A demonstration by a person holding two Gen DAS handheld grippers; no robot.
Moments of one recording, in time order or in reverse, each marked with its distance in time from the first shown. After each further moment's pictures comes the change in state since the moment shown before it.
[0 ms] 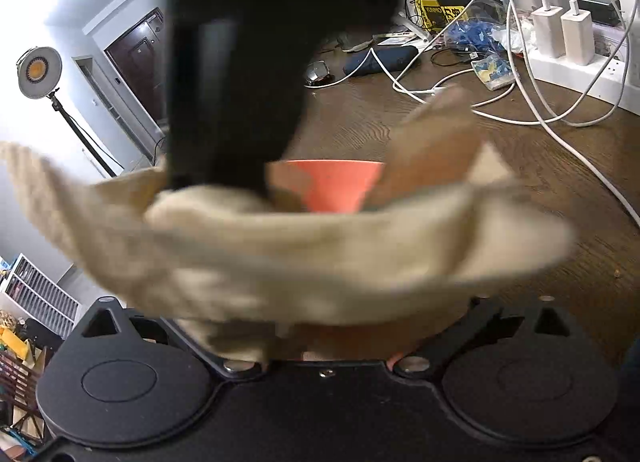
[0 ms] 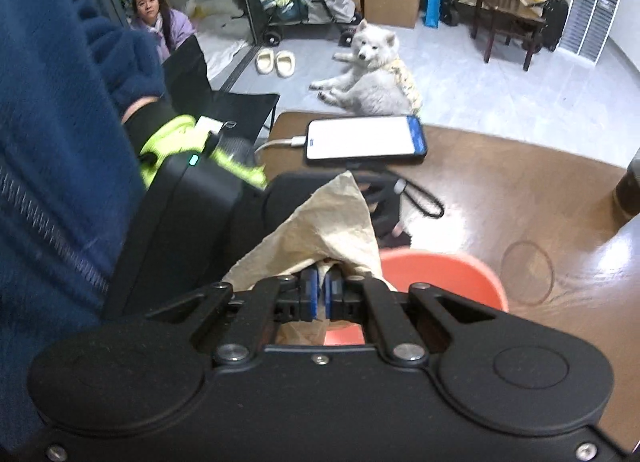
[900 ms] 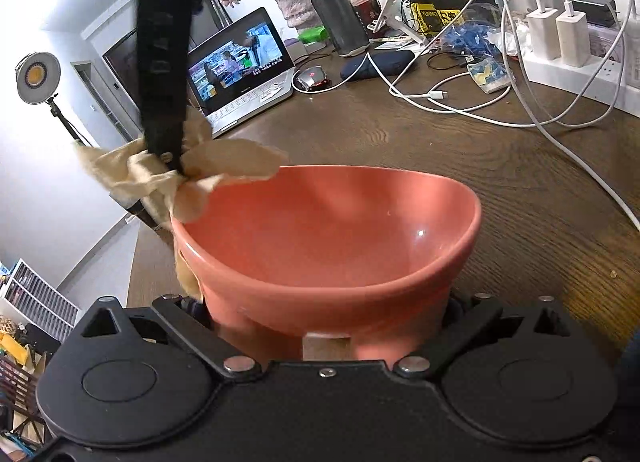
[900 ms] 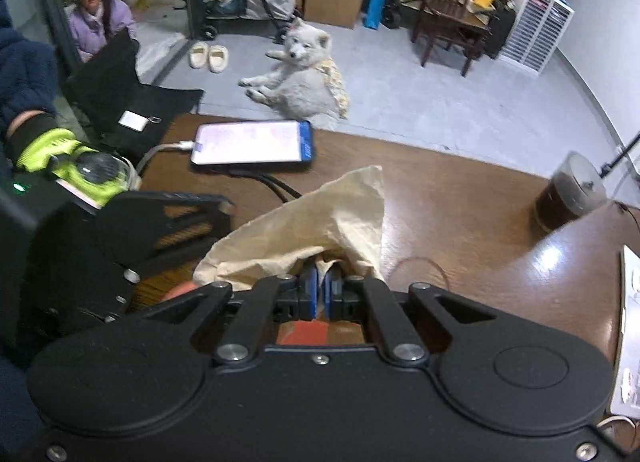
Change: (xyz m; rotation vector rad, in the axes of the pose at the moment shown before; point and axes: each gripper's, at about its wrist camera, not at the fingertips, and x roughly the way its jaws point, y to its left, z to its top) left arm -0.005 -0.002 -0.002 0.014 -0.019 -0.005; right arm -0.001 -0.063 0.009 0.000 0.037 -0.224
